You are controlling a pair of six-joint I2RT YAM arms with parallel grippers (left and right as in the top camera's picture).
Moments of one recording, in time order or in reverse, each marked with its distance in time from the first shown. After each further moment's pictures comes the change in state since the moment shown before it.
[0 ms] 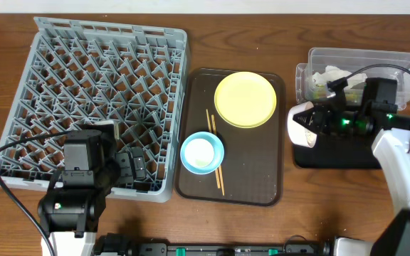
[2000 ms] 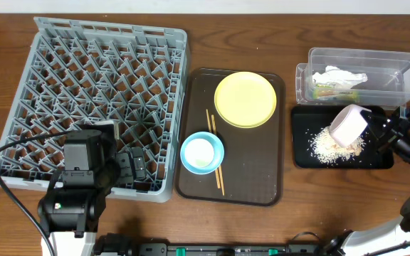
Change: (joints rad) left arm 0.000 0.000 0.000 -0.001 0.000 0.000; right arm -0.588 0.346 0.000 0.069 -0.641 0.180
